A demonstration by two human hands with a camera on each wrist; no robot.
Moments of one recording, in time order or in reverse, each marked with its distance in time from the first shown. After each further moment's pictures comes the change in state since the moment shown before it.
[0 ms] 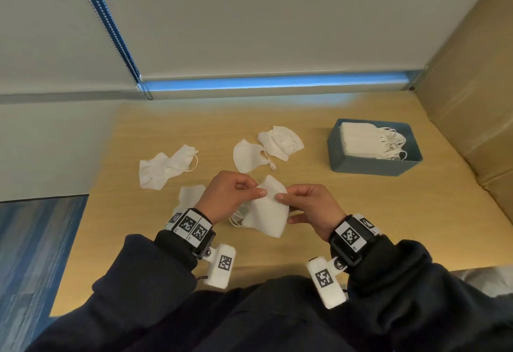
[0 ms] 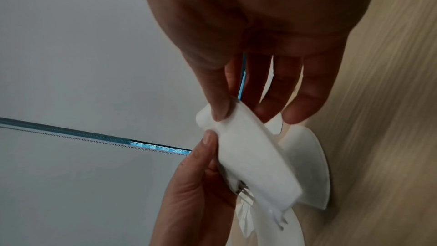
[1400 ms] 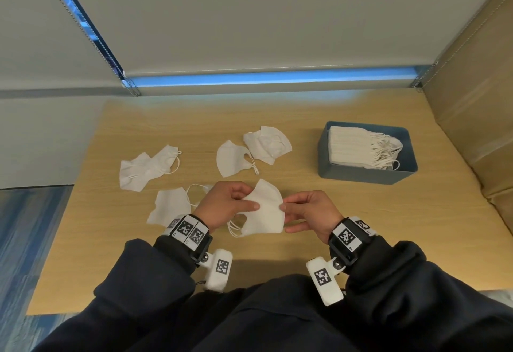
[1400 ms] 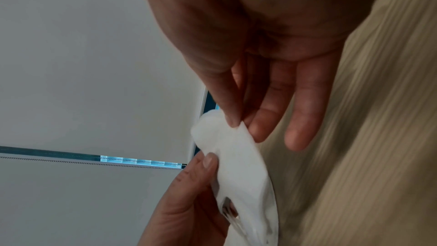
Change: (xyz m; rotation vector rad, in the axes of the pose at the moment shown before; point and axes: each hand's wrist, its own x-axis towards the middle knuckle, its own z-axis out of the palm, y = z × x) left_hand 0.037 -0.011 0.052 -0.111 -0.012 -0.228; right_hand 0.035 0.004 -0.079 -0.059 -0.017 0.185
